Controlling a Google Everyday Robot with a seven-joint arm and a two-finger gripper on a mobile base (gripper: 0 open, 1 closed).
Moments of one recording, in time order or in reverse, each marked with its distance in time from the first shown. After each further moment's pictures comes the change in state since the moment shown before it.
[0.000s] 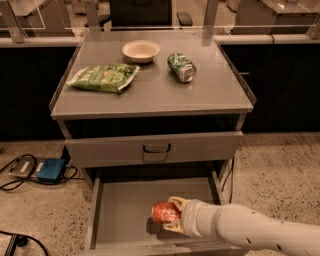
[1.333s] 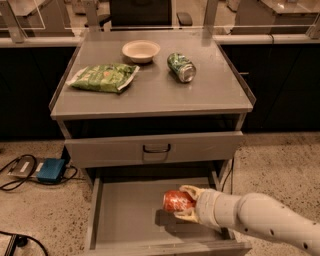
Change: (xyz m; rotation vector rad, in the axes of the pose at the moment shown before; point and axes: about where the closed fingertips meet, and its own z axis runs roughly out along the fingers) arm 0.008 -0.038 -0.040 0.052 -0.054 0.009
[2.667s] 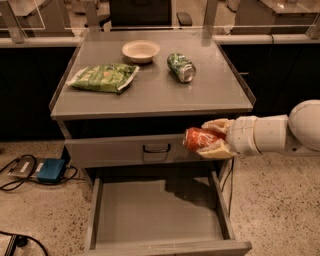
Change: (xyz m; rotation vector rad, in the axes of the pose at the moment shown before) arm -0.074 -0.173 -0.118 0.004 -0.076 -0.004
